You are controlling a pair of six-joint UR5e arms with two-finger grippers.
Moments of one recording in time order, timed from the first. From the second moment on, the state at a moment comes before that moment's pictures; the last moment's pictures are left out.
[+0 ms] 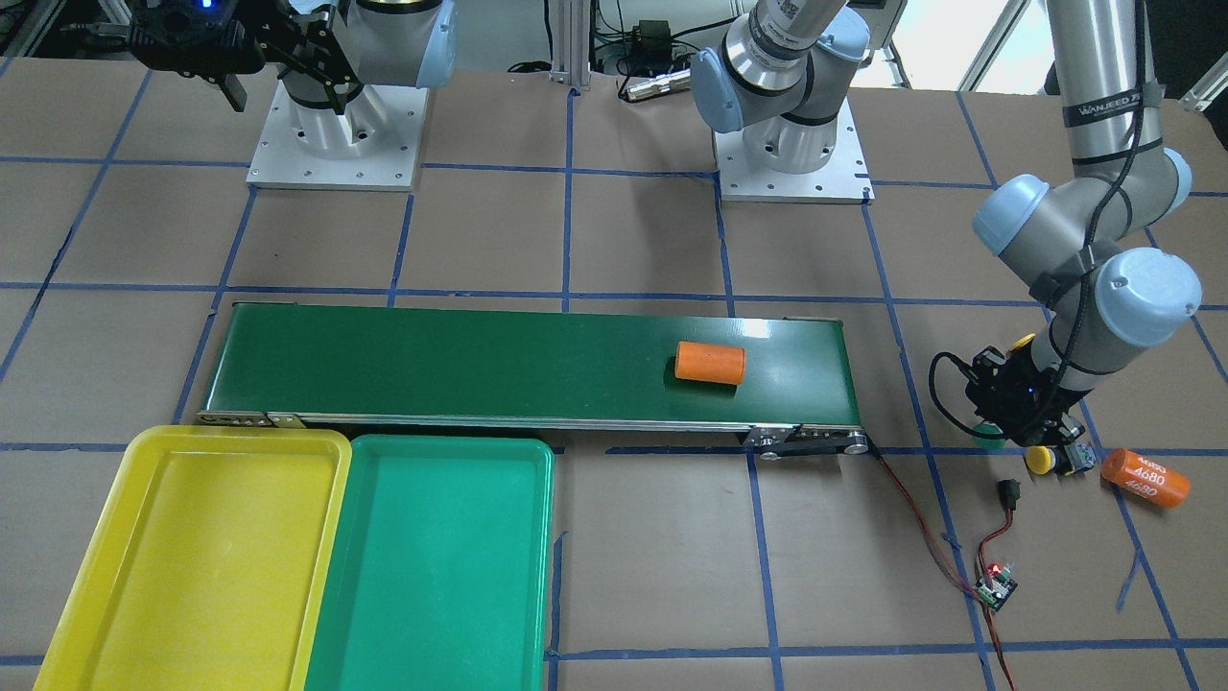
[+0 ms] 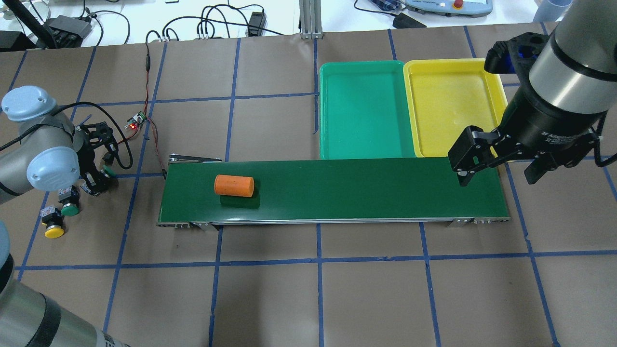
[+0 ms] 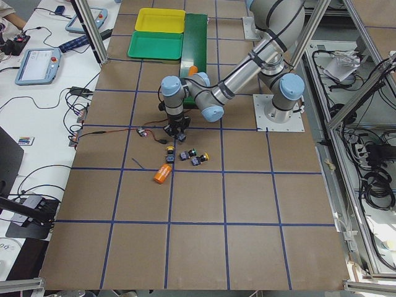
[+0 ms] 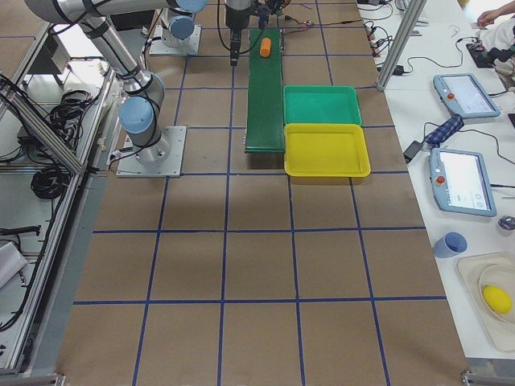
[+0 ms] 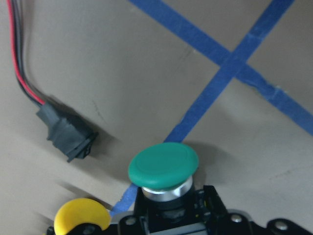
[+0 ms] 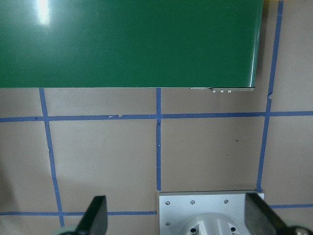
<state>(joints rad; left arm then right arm) -1.11 -1.89 -1.91 -0.87 1.70 1.46 1.54 -1.83 1.69 -1.32 -1.58 -0.03</state>
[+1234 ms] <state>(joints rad) -1.61 -1.65 -2.12 -0.94 1.76 1.67 1.54 -1.83 1.70 -1.33 -1.58 -0.01</state>
